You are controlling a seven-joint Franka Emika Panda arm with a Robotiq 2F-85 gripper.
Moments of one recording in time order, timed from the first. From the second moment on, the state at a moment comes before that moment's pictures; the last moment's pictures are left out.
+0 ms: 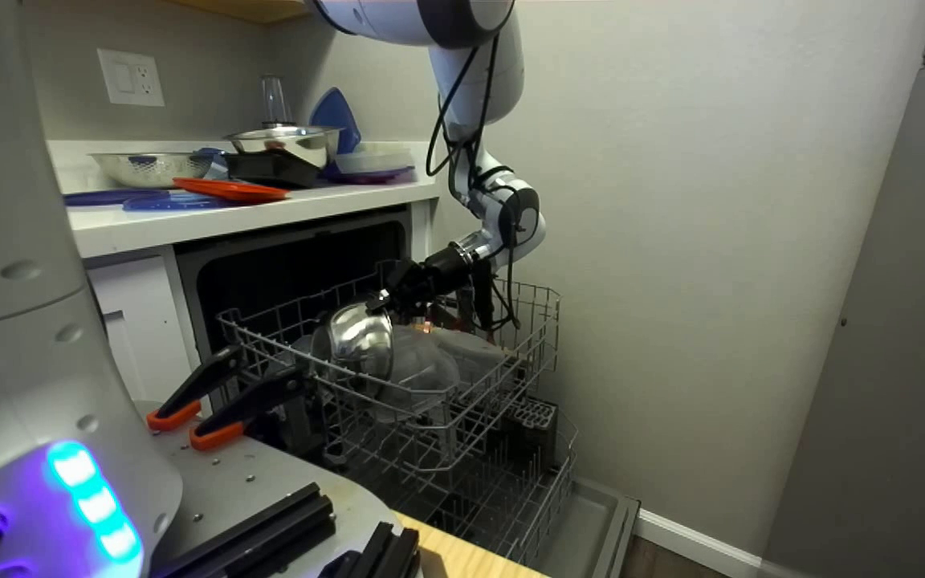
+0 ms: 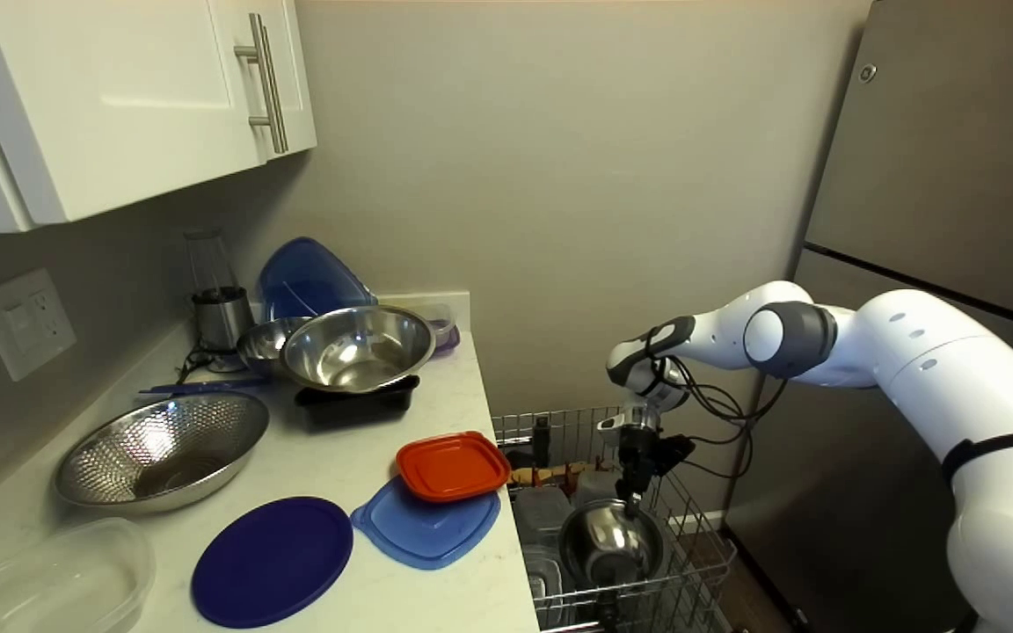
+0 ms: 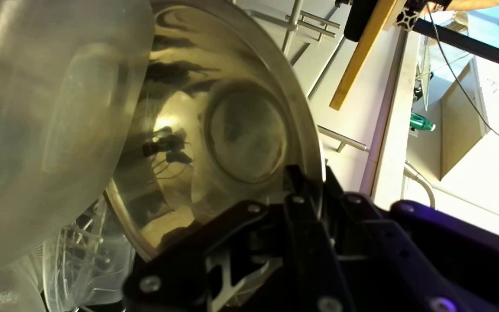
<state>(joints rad) -0.21 1.25 0.24 -1.21 0.34 1.32 -1.46</state>
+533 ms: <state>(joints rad) -0.16 1.07 0.22 -1.23 0.32 1.29 -1.44</state>
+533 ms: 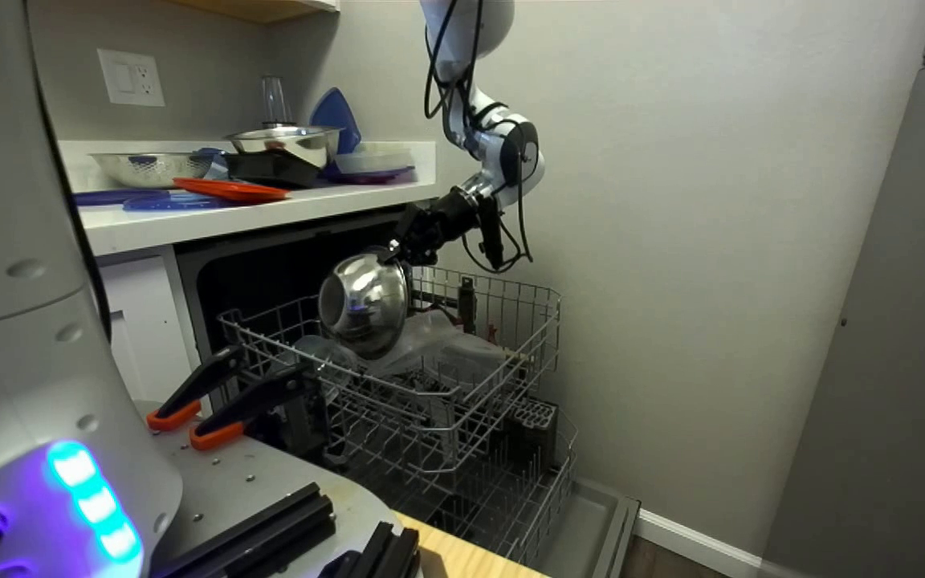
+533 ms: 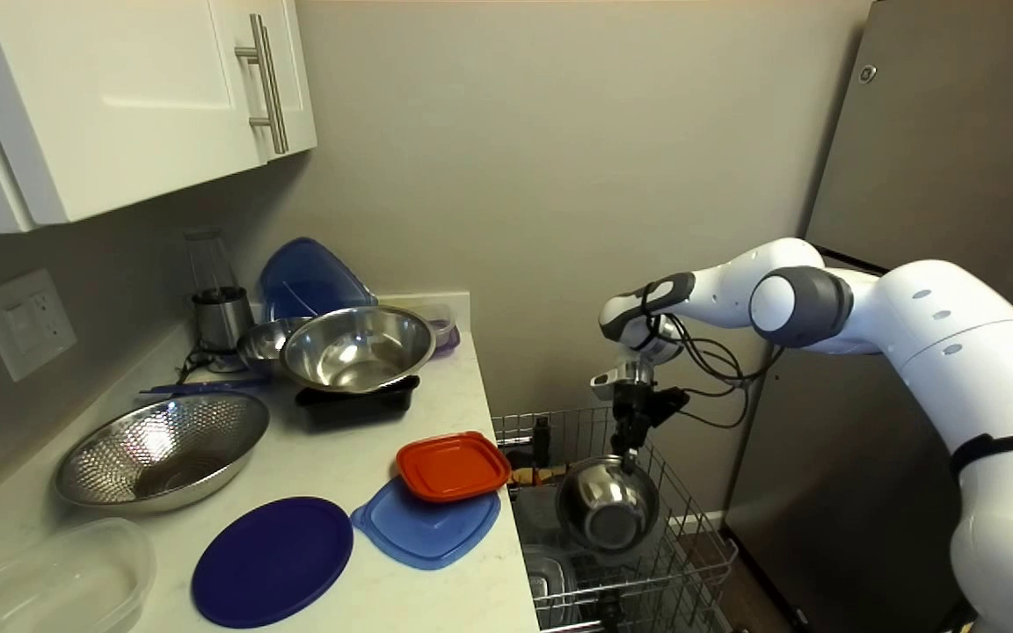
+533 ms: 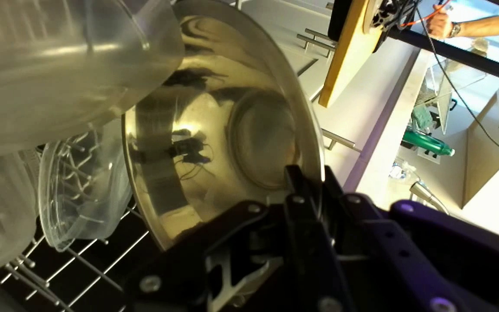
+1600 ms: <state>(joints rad) -0.11 0.89 0.15 -1.24 0.27 1.31 -1.43</state>
